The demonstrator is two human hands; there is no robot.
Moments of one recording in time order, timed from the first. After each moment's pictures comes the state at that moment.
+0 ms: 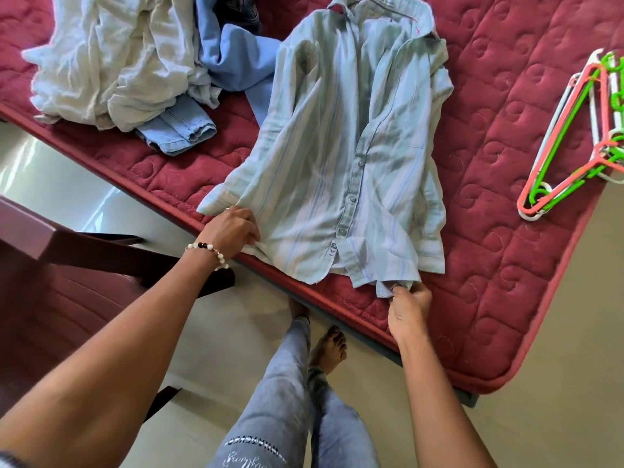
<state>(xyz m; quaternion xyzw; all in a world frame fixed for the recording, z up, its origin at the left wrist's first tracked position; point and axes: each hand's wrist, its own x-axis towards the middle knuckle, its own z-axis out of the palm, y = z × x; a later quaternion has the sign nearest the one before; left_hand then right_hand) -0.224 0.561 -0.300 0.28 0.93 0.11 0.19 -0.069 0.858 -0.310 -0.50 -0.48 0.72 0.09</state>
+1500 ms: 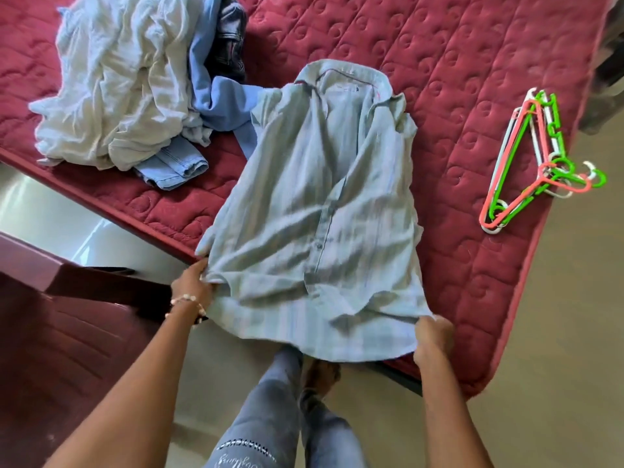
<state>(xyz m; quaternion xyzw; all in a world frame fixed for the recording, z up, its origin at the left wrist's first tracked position) -0.167 0.539 -0.273 -0.25 0.89 0.30 0.23 -0.031 0.914 -0.285 -0.65 -0.62 0.42 -0.07</state>
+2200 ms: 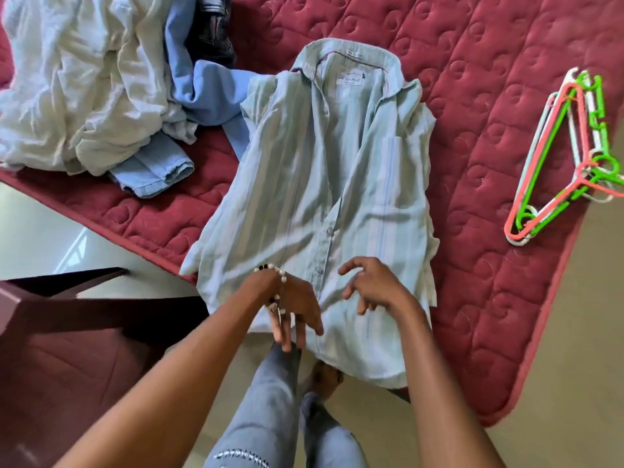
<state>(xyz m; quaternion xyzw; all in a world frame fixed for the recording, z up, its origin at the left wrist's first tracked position) -0.223 0.683 -0.293 -0.01 0.79 0.08 0.61 -0.170 0.876 -0.262 -0.26 -0.75 0.48 -0.38</state>
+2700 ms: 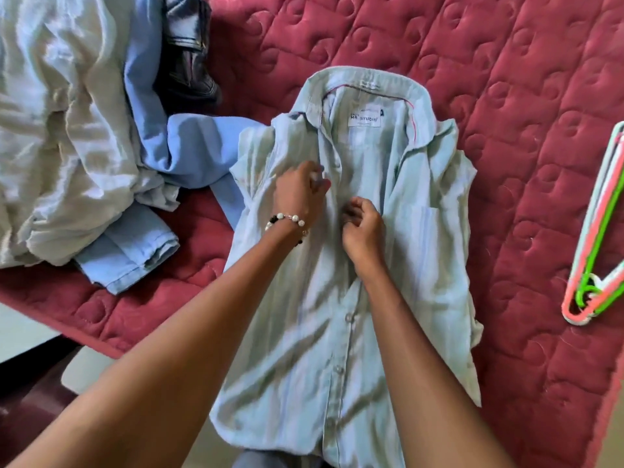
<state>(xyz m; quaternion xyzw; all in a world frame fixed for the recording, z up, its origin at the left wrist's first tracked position) -0.483 0.755 -0.314 0.00 0.93 0.33 0.17 -0.405 0.847 -0.328 -0.37 -0.74 0.55 -0.04</state>
